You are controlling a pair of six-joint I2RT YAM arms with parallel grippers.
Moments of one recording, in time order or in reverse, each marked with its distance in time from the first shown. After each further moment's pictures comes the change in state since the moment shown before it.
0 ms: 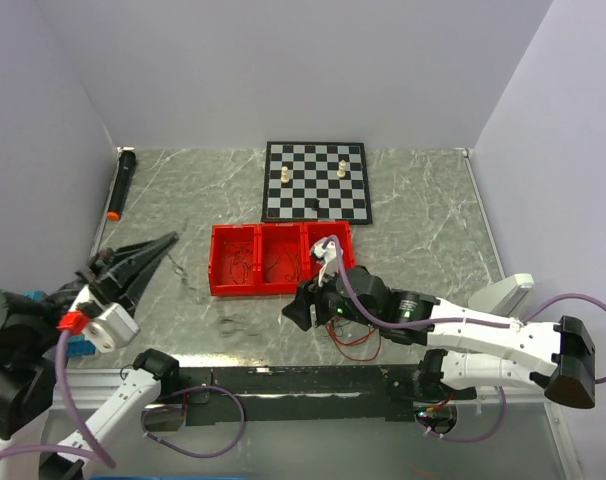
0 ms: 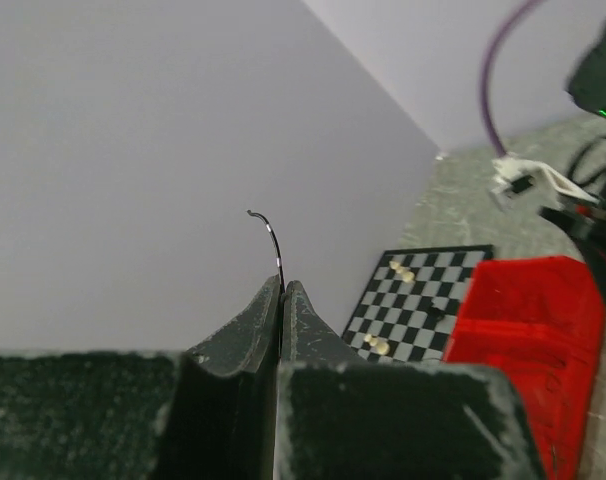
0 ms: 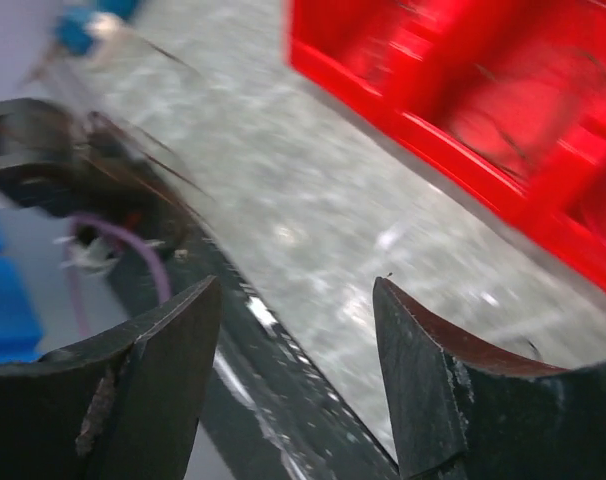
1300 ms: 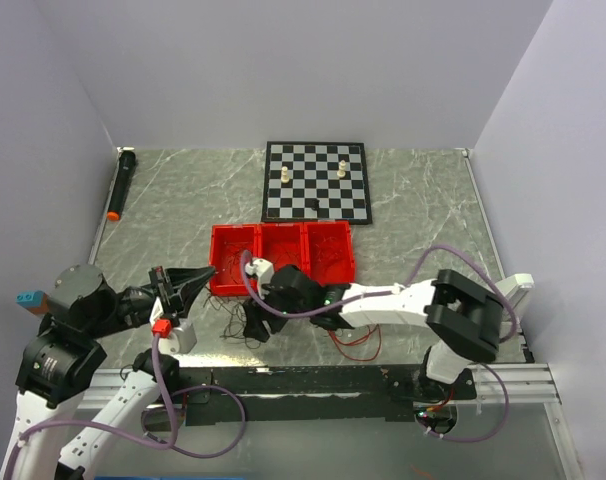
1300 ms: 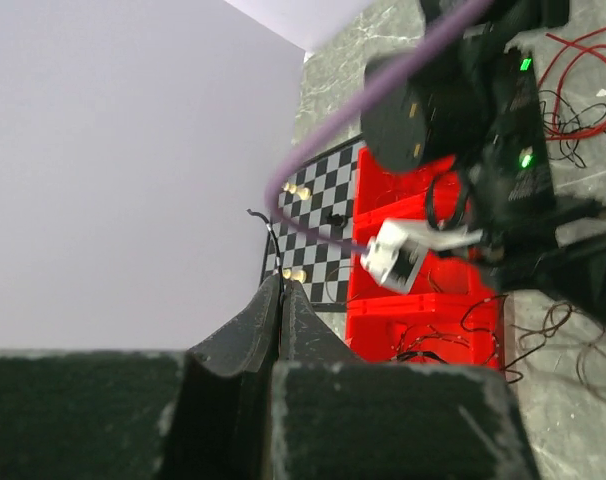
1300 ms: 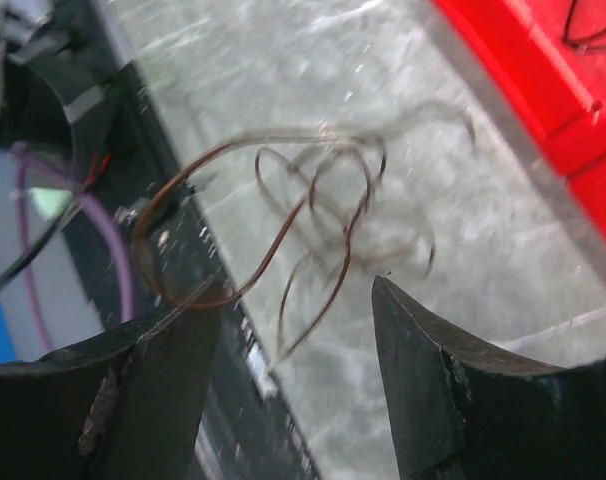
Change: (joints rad) left arm 0.003 -0.102 -0.359 -0.196 0.153 0.389; right arm -0.017 0.592 0.114 0.342 -0.351 -0.127
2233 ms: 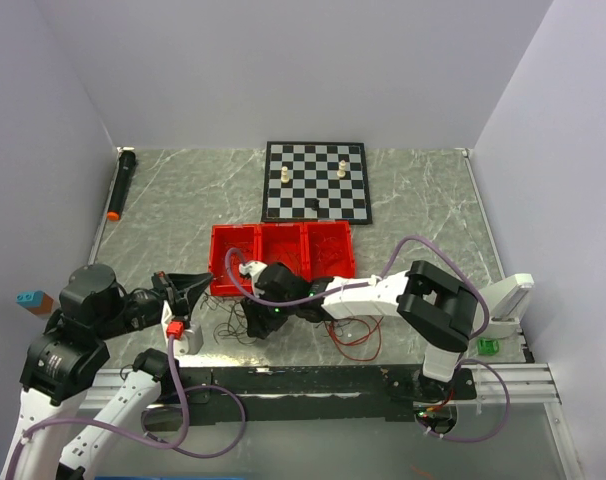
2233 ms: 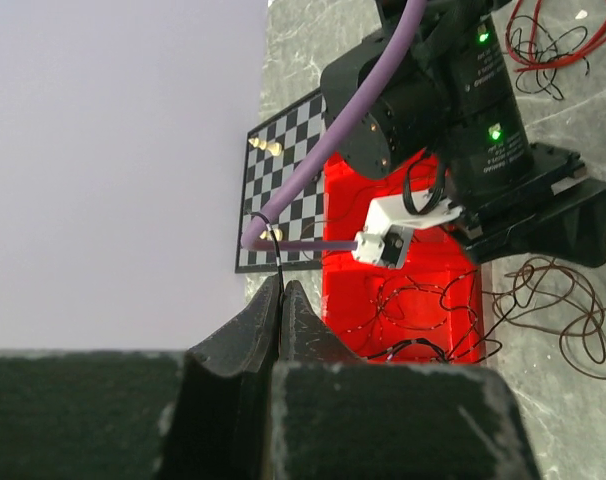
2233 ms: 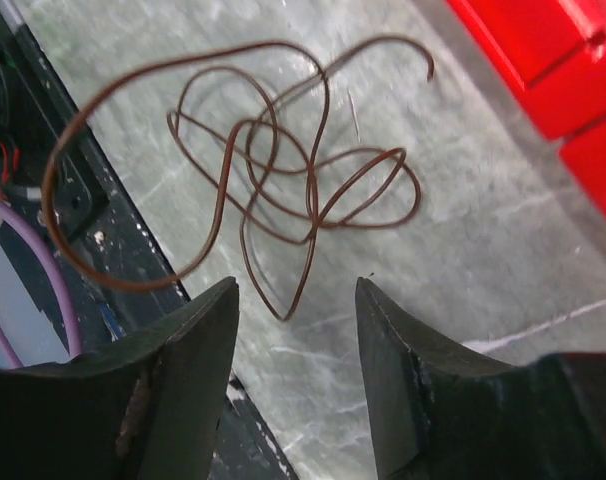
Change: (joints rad) left arm 0.002 -0.009 -0.018 -0.129 -0.059 0.124; right arm -0.026 0.166 0.132 -0.150 -0.006 0.031
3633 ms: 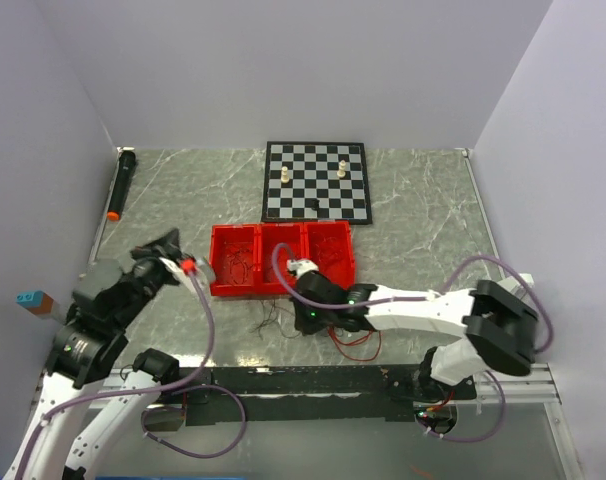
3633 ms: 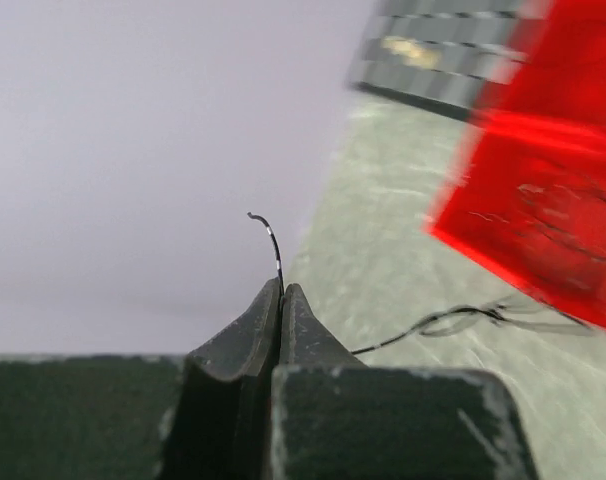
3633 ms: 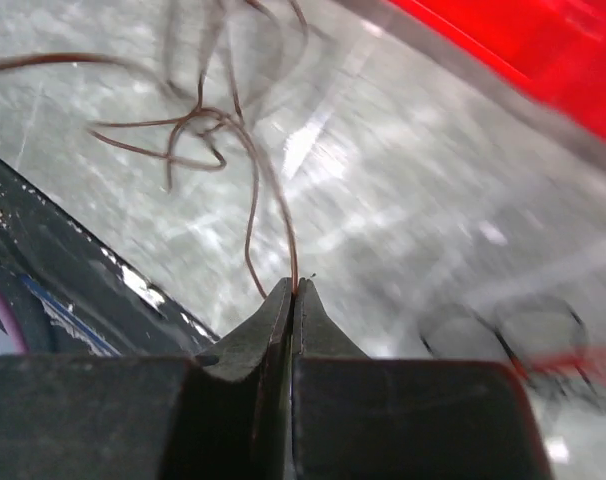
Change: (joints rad) left arm 0.008 -0.006 -0.183 0.324 -0.555 -0.141; right arm -0.008 -0.296 -0.189 -0.252 0.255 0.188
